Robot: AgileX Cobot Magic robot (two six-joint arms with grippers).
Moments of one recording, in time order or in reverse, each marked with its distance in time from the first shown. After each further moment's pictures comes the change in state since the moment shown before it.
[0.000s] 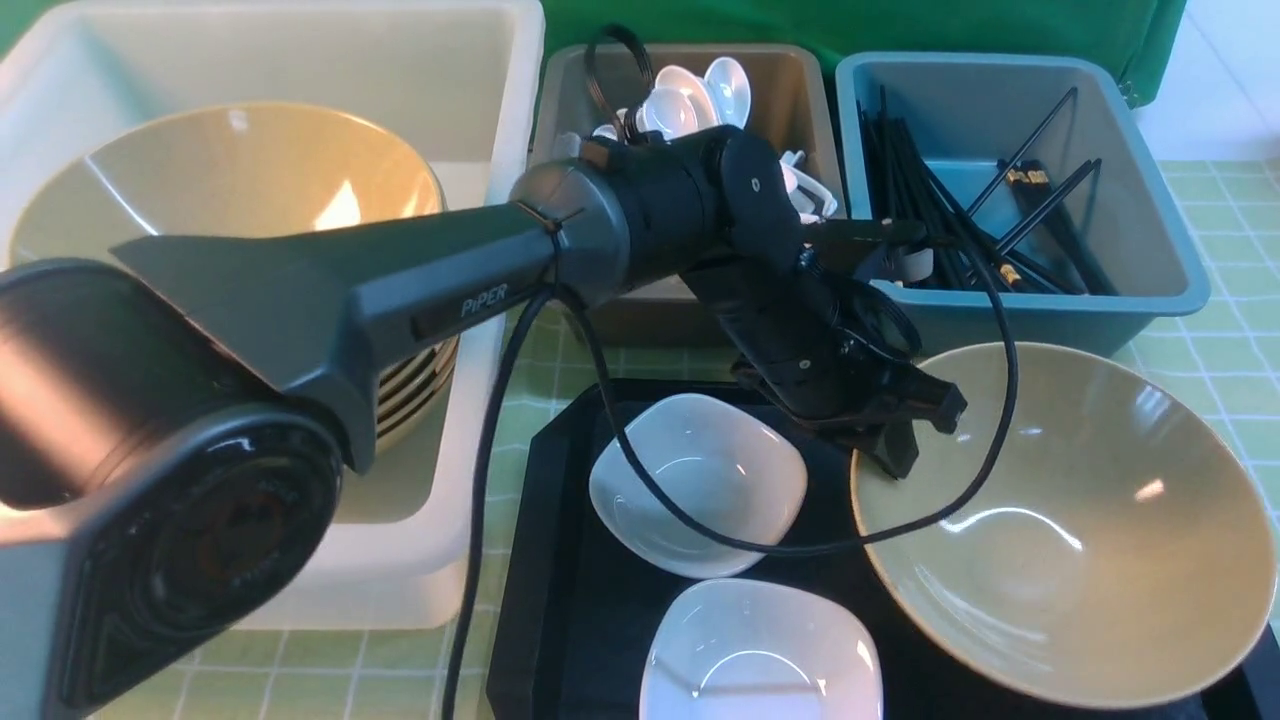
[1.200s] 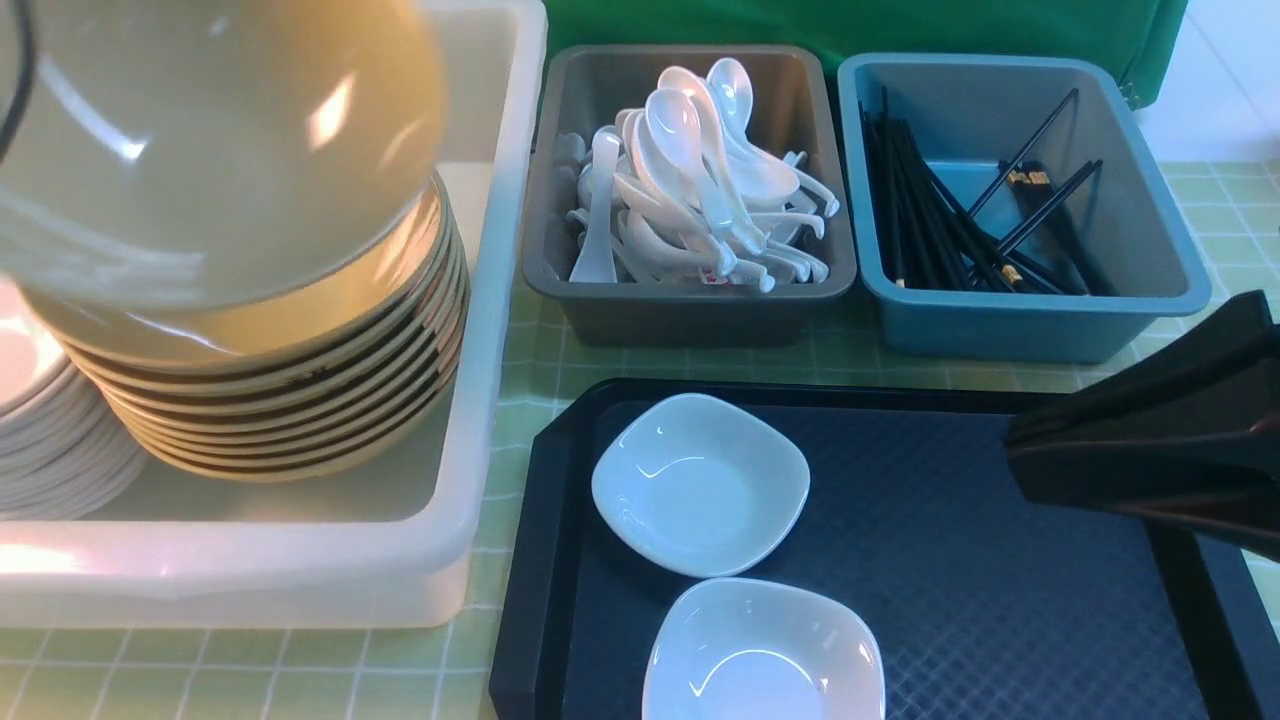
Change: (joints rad) right arm 0.007 0.378 -0.170 0.430 -0.056 -0.640; left arm 1.170 -0.792 0.353 0.013 0.292 -0.046
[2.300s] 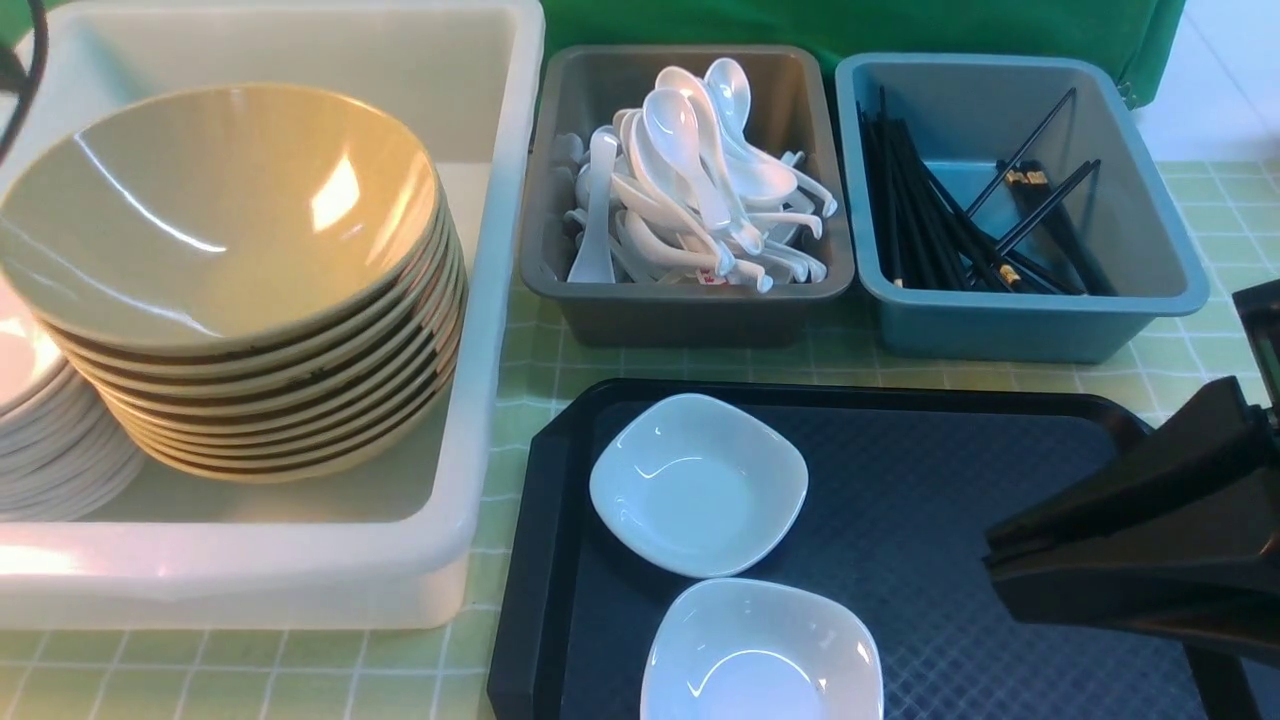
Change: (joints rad) right arm 0.079 0.001 0.000 0.007 0.074 -0.012; left arm -0.174 -0.055 -0.081 0.168 -0.042 -0.185
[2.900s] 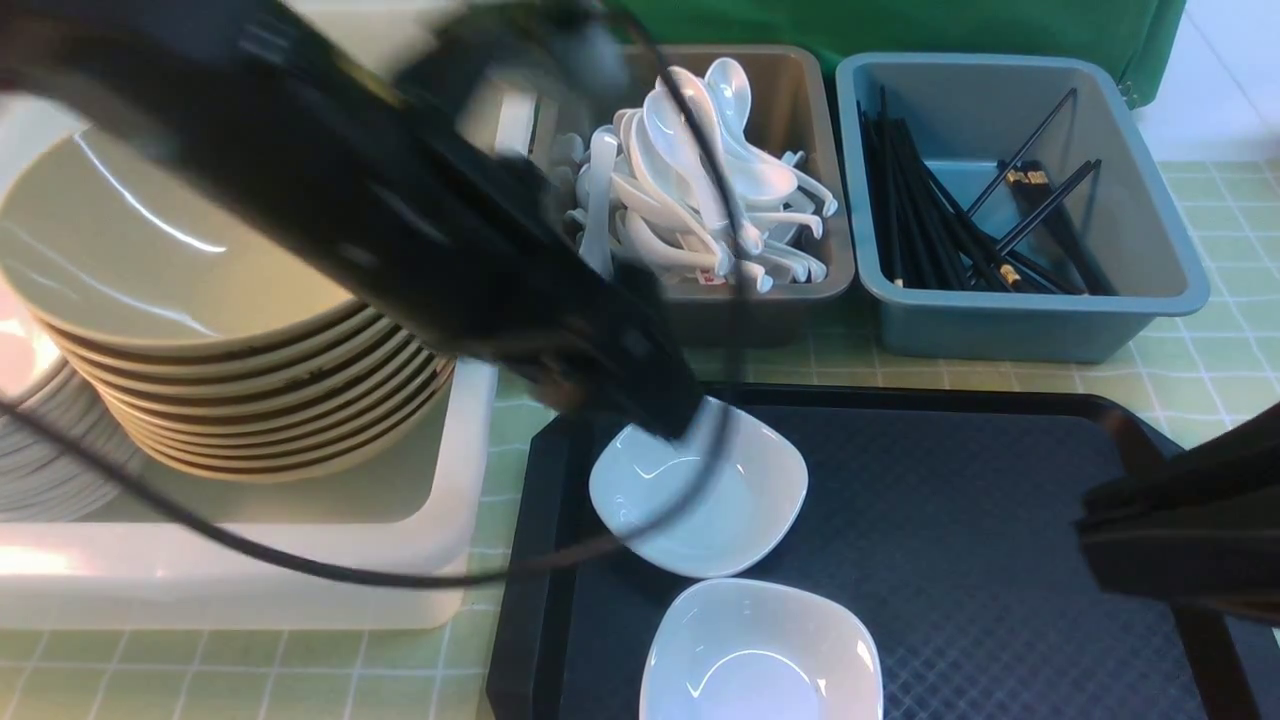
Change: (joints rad) right arm 0.000 -0.093 0.000 -0.189 -0.049 0.307; left arm -0.830 0.136 0.144 -0.103 0.013 0.303
